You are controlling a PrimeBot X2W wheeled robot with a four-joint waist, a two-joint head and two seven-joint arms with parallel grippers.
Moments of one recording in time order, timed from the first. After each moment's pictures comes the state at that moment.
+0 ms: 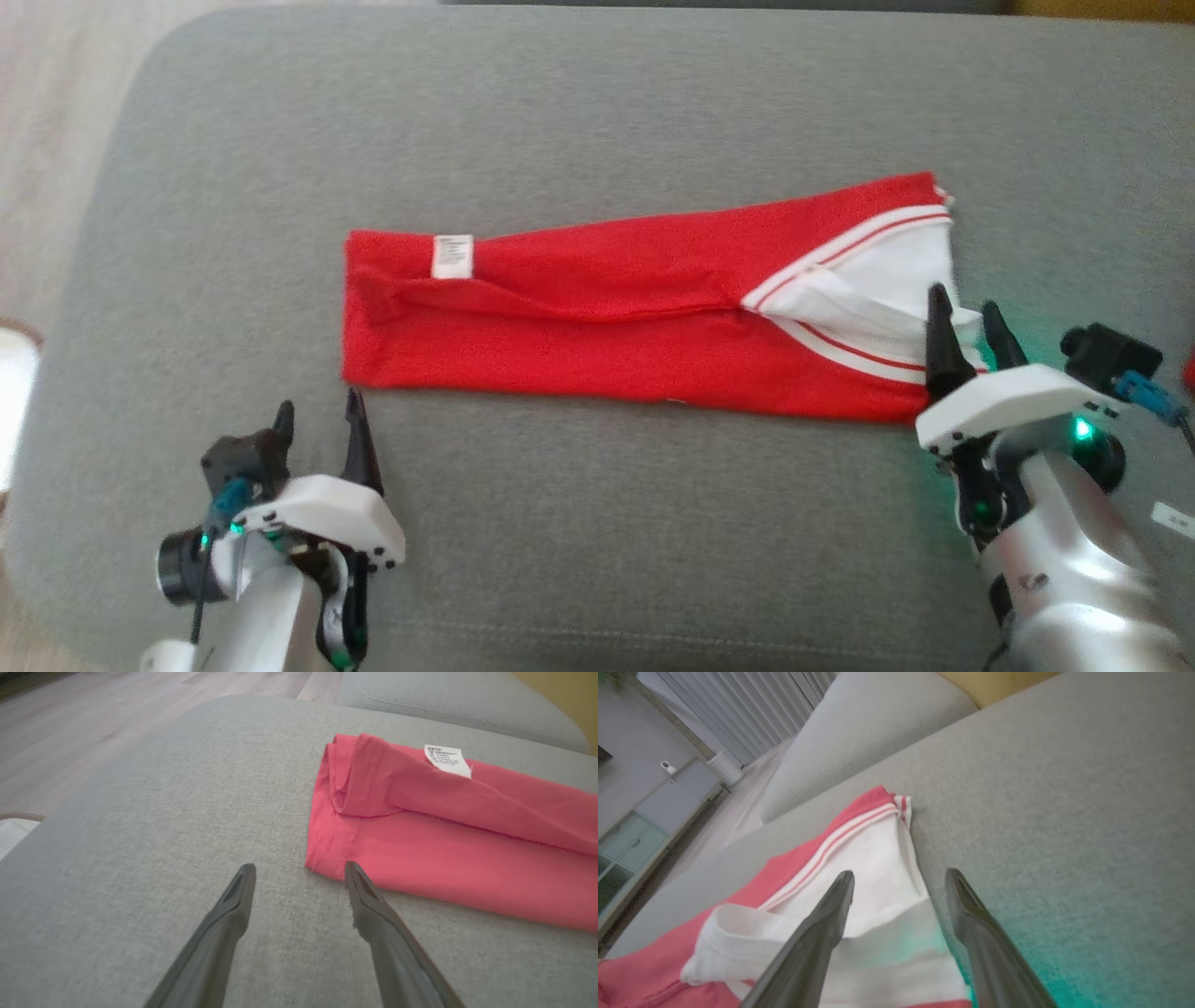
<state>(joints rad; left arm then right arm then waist) -0.23 0.07 -0.19 0.58 -0.29 0.15 -0.25 -0.49 -0.11 0.09 0.86 0.58 0.12 -0.20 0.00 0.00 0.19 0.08</state>
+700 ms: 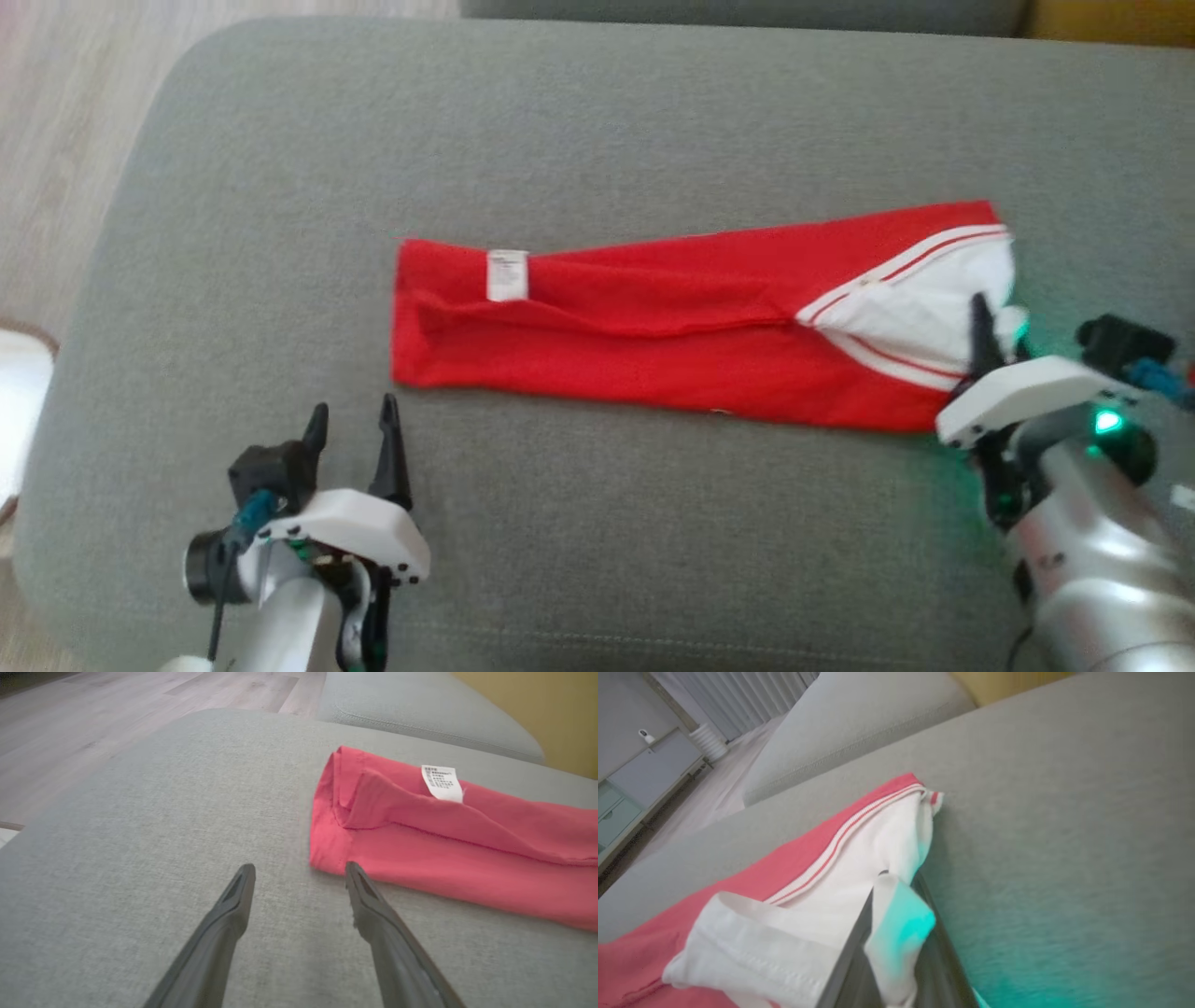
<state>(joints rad) -0.18 0.04 -0.20 0.51 -0.26 0.09 -0.25 -0.57 -0.14 0.08 1.06 0.50 0.12 -0.22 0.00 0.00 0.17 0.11</state>
